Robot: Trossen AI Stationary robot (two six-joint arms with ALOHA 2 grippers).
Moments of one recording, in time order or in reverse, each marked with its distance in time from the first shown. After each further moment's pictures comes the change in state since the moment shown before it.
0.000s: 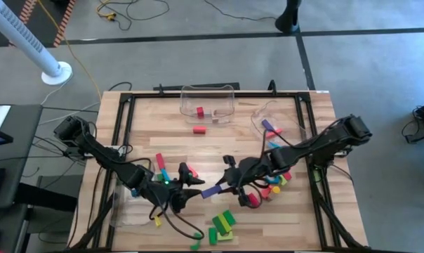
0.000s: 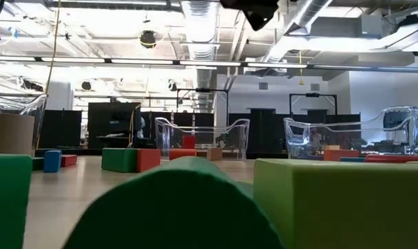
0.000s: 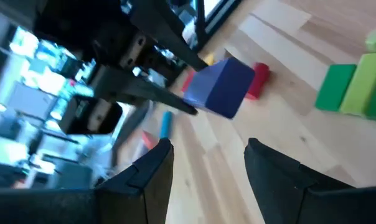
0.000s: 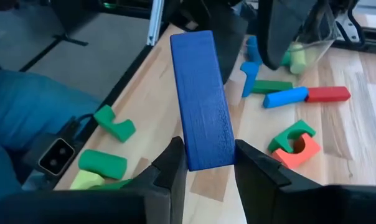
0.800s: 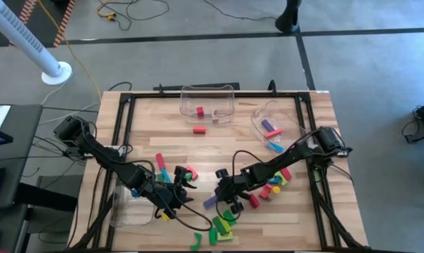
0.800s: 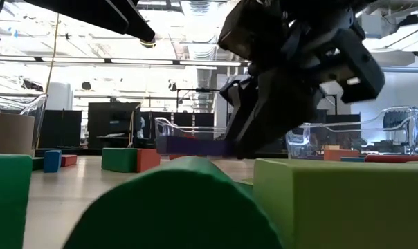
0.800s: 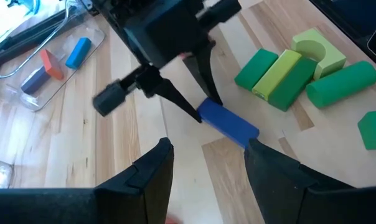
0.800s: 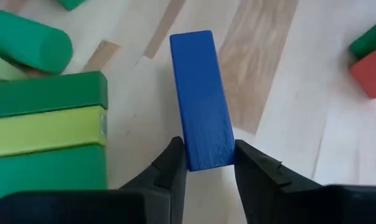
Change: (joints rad) left arm 0.000 0.000 0.000 -0.281 0.192 -0.609; right arm 0.009 0.356 -0.002 0.021 -0.002 -0.086
